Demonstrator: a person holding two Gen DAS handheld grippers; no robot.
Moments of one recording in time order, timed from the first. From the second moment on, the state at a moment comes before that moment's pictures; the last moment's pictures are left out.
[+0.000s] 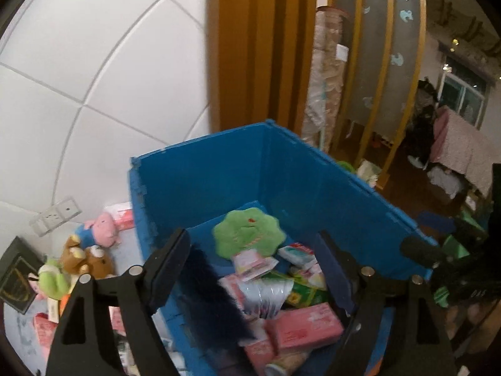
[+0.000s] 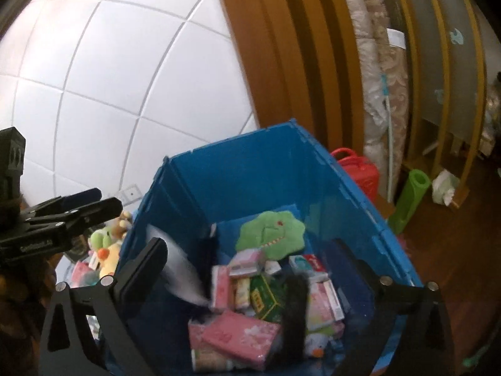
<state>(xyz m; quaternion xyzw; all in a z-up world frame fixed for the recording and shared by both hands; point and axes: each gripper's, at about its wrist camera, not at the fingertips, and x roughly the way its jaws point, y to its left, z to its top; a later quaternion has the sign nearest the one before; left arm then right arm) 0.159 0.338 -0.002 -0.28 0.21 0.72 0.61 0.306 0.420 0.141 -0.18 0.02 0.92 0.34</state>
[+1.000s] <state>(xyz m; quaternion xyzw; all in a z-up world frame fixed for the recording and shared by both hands) 0.014 0.080 -0.073 -0.37 0.18 0.80 0.45 0.150 0.277 0.073 -0.26 -0.06 0.95 0.17</state>
